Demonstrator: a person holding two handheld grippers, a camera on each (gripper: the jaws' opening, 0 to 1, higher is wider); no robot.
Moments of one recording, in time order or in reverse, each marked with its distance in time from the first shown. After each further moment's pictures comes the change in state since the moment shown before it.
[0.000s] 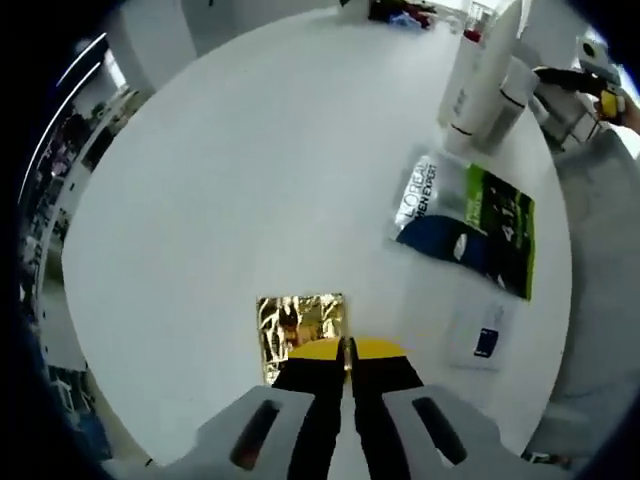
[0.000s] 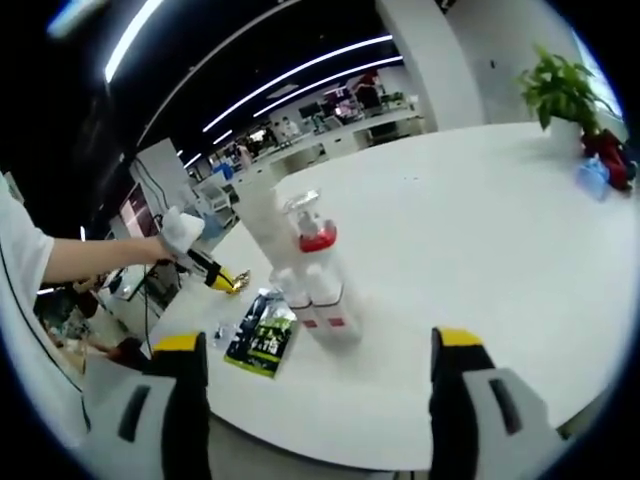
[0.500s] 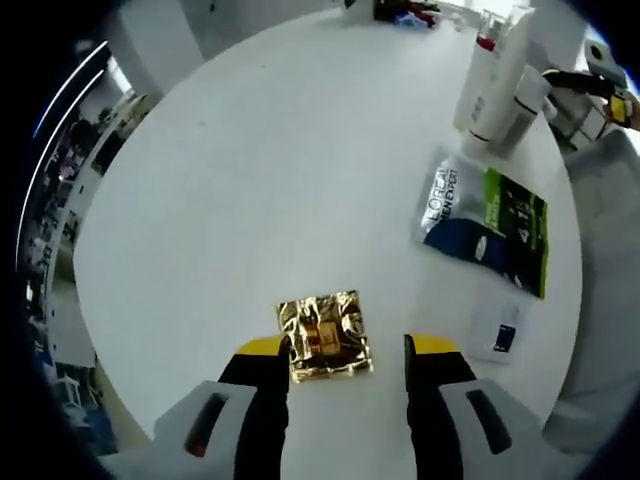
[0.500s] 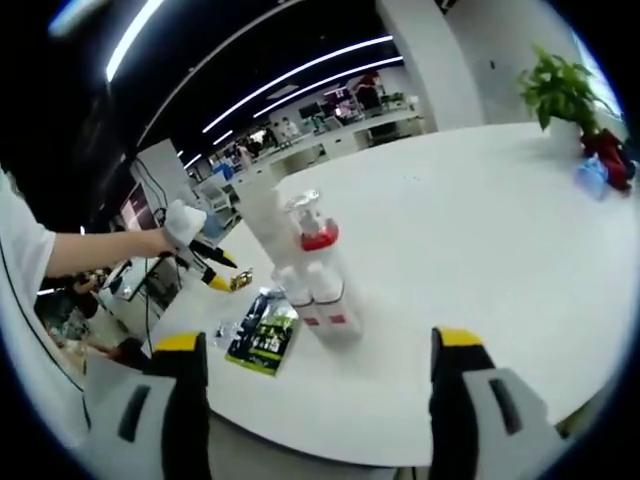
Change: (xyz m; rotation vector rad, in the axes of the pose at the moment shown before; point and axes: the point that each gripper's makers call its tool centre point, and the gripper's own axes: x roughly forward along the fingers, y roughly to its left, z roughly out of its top) left arm 0.007 0.028 -0.006 -0.014 0.040 0.042; right arm -0.005 0.000 -0.004 0.007 0.000 -0.007
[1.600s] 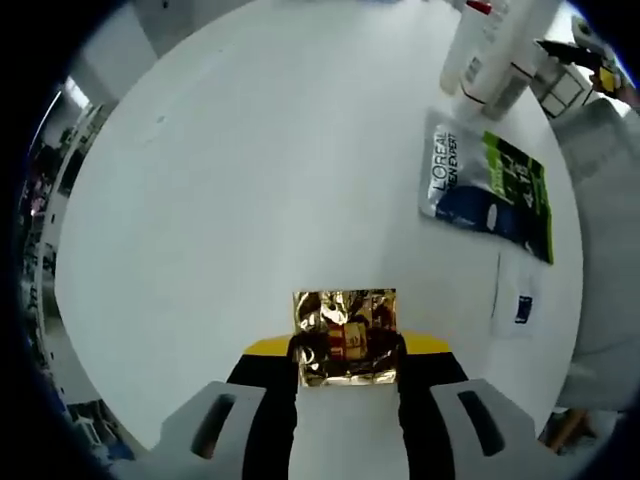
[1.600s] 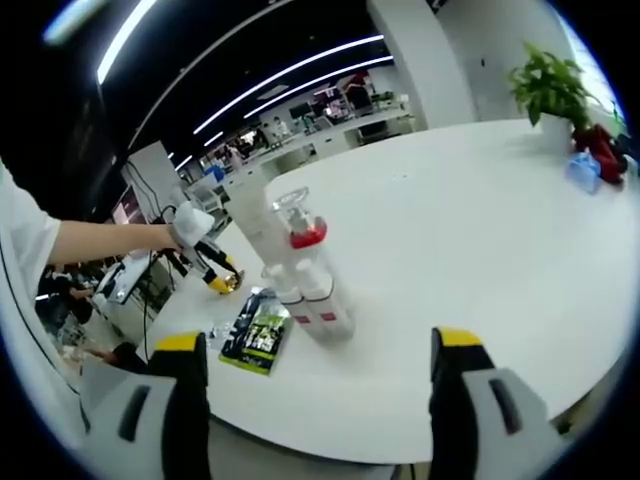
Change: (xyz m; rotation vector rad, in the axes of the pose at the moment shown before) left arm 0.019 0.007 -0.005 0.138 0.101 -0.088; right arm 0.001 -0.008 -0.001 0.013 0.000 -0.031
